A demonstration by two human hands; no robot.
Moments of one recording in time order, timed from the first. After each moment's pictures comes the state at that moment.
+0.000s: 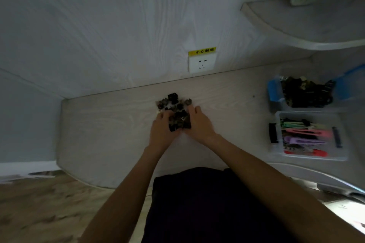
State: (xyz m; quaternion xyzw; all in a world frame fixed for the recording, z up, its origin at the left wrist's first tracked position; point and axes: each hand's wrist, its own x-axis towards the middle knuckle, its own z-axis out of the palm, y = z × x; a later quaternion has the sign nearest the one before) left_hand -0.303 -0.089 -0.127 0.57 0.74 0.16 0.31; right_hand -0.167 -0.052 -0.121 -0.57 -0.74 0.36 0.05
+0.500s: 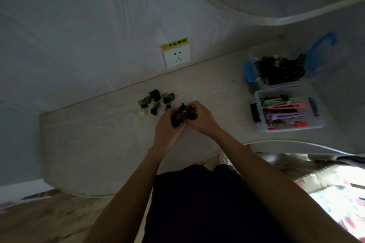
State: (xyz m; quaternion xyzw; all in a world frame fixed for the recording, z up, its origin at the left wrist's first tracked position) left_hand -0.257 -0.094 -0.128 0.59 0.68 0.22 0.39; right_hand -0.117 -0.066 -0.117 -0.63 -0.59 0.47 0.19
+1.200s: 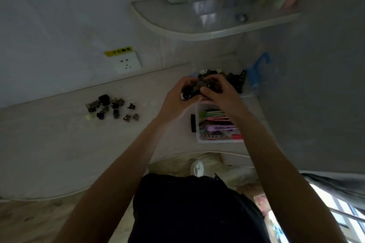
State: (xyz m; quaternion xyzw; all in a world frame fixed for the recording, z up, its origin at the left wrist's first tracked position) left_hand -0.051 -0.036 -0.031 0.64 0.52 0.35 0.44; right_hand 0.108 -0.027 -0.028 -0.56 -0.47 0.56 0.38
